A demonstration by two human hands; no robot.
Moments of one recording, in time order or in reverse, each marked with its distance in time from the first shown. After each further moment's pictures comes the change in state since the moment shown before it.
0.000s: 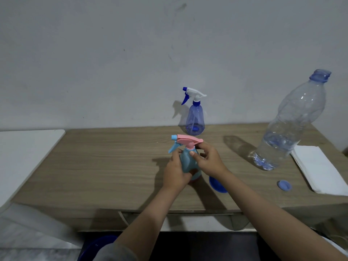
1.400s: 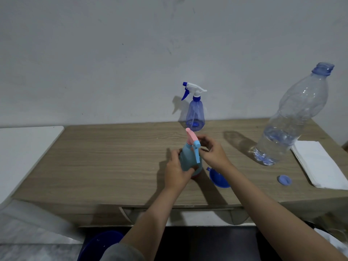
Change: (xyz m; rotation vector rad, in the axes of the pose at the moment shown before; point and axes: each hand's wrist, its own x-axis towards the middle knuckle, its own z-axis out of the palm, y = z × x) left_hand -0.010 -0.004 0.005 -0.137 0.064 -0.050; right_hand -0.002 -0.005 -0.009 0.202 -0.002 0.051
